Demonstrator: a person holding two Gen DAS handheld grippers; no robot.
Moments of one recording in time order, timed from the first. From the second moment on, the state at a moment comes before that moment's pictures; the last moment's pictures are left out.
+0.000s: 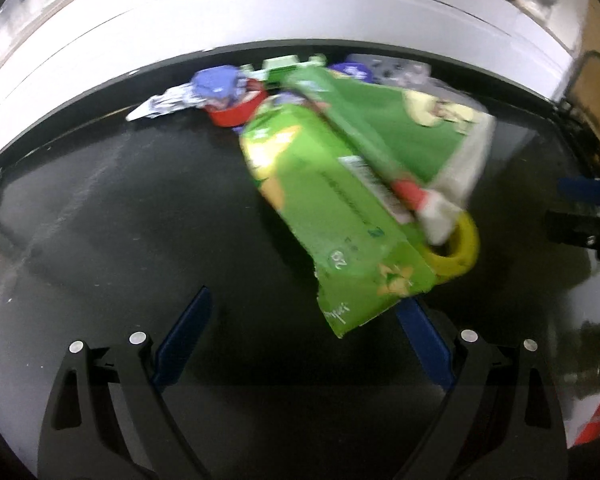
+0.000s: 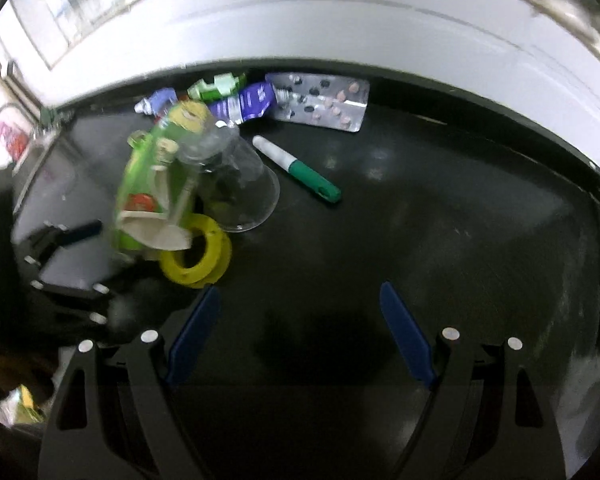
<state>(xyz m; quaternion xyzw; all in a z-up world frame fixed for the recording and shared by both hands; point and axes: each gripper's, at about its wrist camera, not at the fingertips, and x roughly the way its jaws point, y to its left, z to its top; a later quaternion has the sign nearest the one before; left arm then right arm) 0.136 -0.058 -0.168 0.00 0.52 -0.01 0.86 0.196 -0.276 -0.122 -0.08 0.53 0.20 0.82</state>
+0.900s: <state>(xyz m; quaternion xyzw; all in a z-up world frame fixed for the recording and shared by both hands) 0.191 -0.052 -0.161 -0.04 0.51 -0.06 0.85 0.279 -0.227 -0.153 -0.20 0.49 0.33 0.78</state>
